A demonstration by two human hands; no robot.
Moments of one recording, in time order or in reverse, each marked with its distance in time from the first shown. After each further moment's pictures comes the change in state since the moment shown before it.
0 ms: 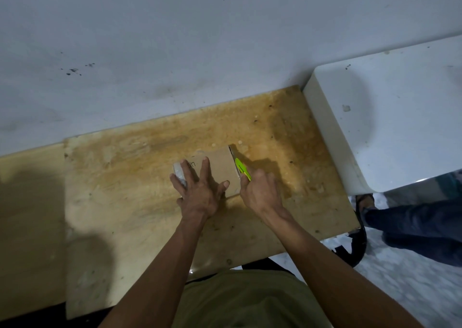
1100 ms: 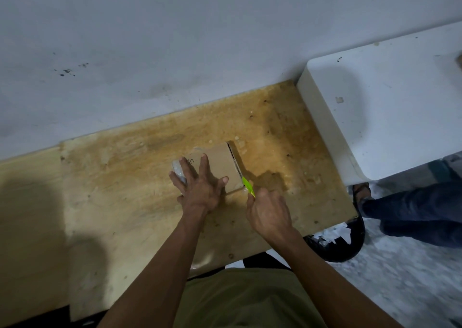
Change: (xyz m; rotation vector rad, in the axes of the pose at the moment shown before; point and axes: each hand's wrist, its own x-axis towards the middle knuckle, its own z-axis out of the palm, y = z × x) left_hand 0.001 0.000 0.000 -0.007 -0.024 0.005; right_hand -0.055 0.022 0.000 -0.132 -0.018 0.022
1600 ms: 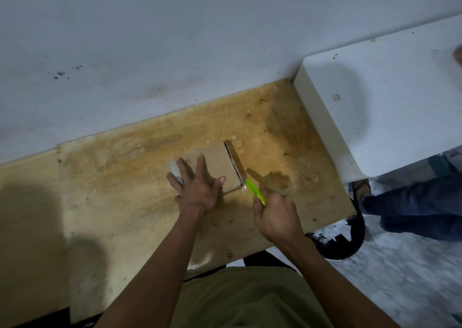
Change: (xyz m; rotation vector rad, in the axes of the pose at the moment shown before) left_hand -0.001 -0.001 -0.001 0.000 0.003 0.009; right_hand -0.013 0.019 -0.011 0.118 0.037 -0.038
